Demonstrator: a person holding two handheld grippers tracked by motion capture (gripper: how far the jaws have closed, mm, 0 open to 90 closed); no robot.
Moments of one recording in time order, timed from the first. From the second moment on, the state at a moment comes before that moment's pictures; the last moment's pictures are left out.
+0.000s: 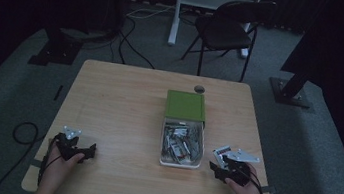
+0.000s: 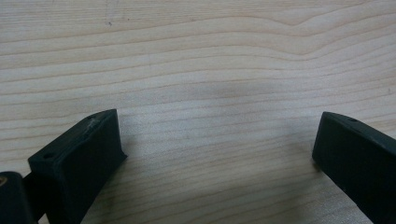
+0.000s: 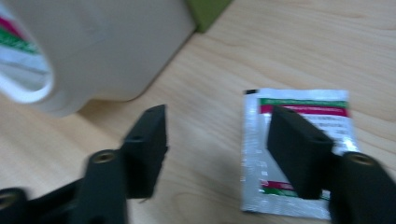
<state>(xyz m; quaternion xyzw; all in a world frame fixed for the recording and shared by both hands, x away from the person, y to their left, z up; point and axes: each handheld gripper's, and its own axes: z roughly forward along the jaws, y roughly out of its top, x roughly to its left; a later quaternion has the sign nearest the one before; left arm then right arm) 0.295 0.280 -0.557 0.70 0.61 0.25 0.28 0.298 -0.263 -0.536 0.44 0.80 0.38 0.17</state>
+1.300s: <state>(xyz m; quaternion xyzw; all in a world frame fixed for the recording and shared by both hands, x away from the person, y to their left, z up) 0.271 0.195 -0.543 0.84 0.41 0.14 0.34 0.291 -0.252 -0.539 0.35 0.84 0.40 0.11</state>
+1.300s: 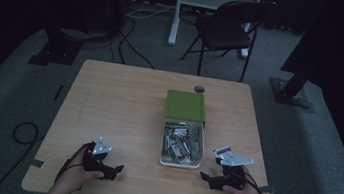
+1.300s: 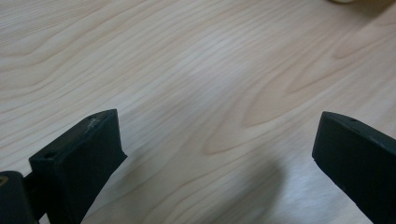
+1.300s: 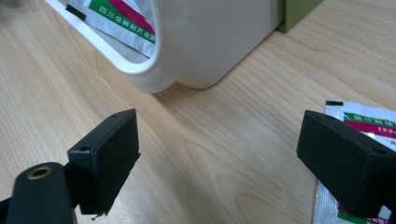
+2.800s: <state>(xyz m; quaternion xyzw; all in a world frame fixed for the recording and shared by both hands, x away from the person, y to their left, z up) 0.284 0.121 -0.508 0.82 0.33 0.14 0.45 0.293 -0.249 -0.508 0.32 0.80 0.50 0.11</state>
